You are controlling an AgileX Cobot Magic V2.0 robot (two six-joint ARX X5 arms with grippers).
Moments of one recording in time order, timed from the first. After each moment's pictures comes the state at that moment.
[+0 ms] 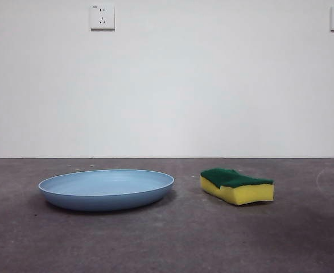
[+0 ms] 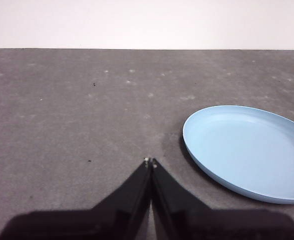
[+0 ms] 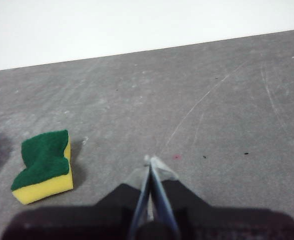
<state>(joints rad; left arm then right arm) -0.10 0.00 0.02 -0.18 0.04 -0.06 0.05 0.00 0.01 -0.17 -0.05 0.10</state>
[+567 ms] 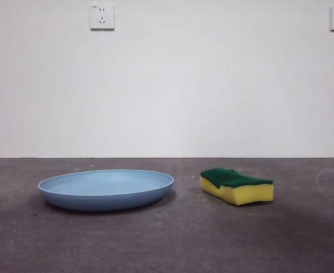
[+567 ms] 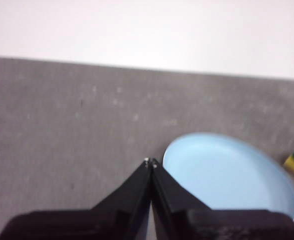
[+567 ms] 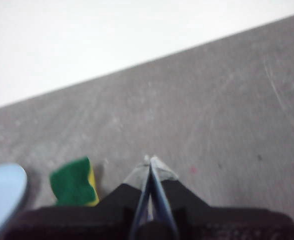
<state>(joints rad) -0.10 0.06 0.16 -0.23 0.08 -0.15 0.05 0.09 0.15 -0.19 -0.05 0.27</state>
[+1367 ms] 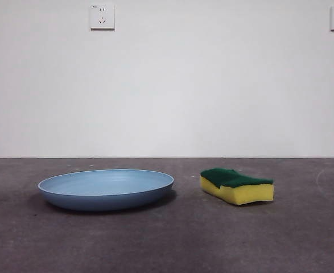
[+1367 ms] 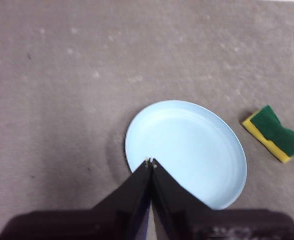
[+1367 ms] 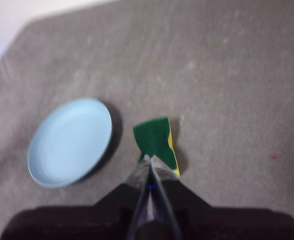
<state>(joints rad) -0.10 0.82 0.78 -0.53 0.28 -0.09 0.05 0.88 0.92 -0.65 -0.42 0.11</state>
